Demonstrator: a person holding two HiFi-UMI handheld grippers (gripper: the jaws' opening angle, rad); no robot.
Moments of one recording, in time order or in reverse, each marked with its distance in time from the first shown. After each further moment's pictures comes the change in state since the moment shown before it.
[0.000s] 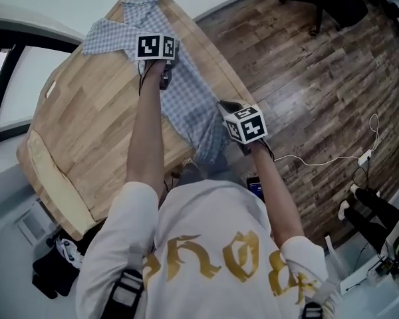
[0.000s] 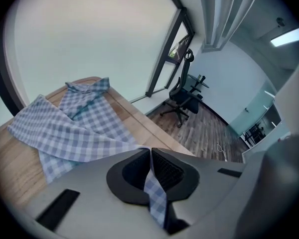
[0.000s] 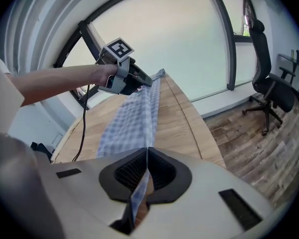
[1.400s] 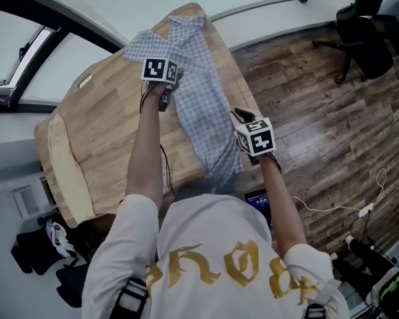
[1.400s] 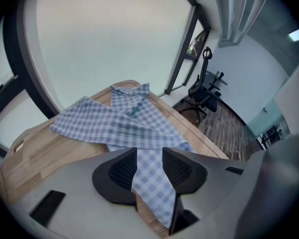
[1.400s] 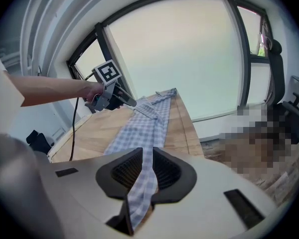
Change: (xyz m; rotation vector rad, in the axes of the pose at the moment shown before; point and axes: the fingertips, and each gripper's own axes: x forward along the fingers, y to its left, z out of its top) left arm -0.079 0.094 -0.016 -0.066 0.049 0.190; right arm 0.004 0.006 0.094 -0.168 -0.099 0.040
